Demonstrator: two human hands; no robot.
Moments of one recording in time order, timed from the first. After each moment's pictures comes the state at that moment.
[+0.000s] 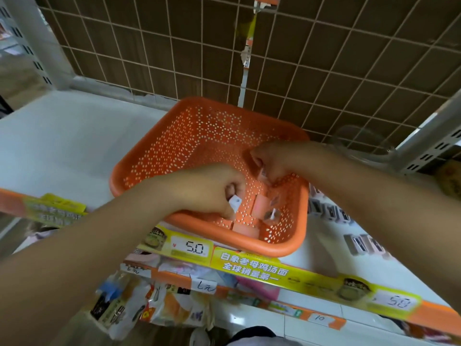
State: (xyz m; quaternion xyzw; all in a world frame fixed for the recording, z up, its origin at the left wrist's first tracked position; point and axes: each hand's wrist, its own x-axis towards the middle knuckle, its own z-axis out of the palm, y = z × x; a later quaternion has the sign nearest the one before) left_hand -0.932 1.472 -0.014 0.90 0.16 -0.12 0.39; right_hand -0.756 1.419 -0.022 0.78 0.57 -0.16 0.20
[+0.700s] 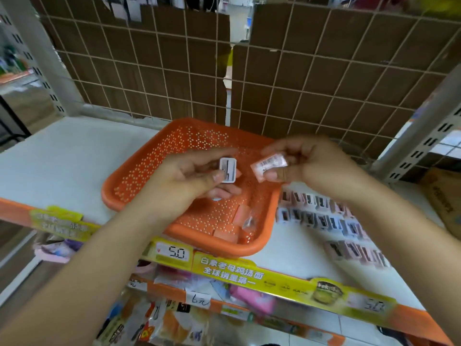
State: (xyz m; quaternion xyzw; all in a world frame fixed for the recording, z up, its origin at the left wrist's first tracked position) left_hand -0.949 1.423 0.012 0.66 0.15 0.25 0.69; right_hand -0.771 1.311 0.042 0.68 0.48 -0.33 -0.45
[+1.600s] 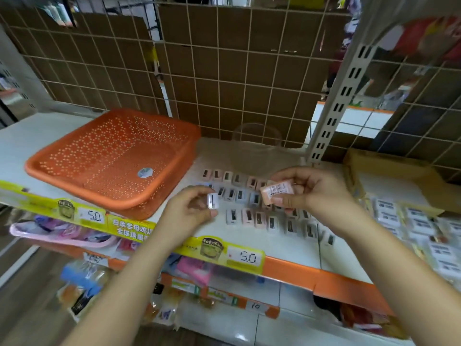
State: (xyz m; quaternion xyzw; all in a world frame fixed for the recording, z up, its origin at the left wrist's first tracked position) left_hand -0.852 1.278 -0.073 0.77 0.28 0.27 0.50; right_hand -0.679 1.119 0.008 0.66 0.39 -0.33 -0.55
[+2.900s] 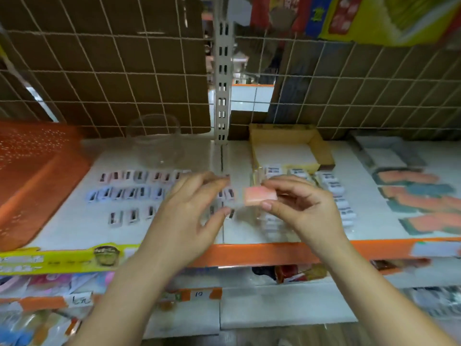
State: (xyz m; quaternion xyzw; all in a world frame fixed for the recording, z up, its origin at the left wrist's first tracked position) left_hand -0.765 1.139 -0.025 0.94 0.06 0.25 0.22; right_hand -0.644 0.975 -0.025 0.67 0.37 -0.08 -0.63
